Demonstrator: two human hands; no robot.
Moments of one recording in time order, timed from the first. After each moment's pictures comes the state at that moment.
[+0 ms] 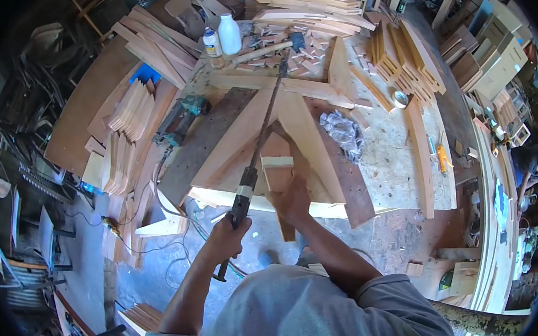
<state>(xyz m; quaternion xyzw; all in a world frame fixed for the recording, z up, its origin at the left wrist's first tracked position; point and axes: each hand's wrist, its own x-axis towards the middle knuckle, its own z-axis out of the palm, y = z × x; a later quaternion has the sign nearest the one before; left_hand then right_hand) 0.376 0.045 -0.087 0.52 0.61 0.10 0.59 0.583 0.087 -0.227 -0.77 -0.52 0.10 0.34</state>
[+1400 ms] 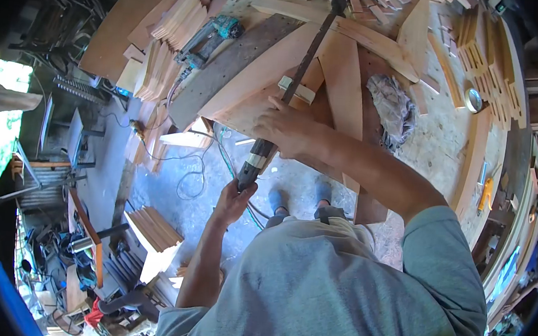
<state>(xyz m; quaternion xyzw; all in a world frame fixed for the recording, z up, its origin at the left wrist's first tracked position) 0.419 -0.008 -0.196 0.38 0.64 0.32 0.59 0.626 0.195 -0.171 -0.12 -0.96 0.08 0.22</state>
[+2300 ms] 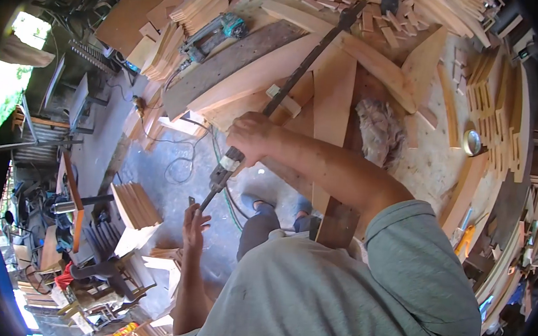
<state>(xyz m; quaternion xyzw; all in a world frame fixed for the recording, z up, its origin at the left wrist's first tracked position) 0.436 -0.132 -0.231 0.24 0.77 0.46 0.38 0.606 0.204 -0.161 -0.08 -0.99 0.10 0.09</state>
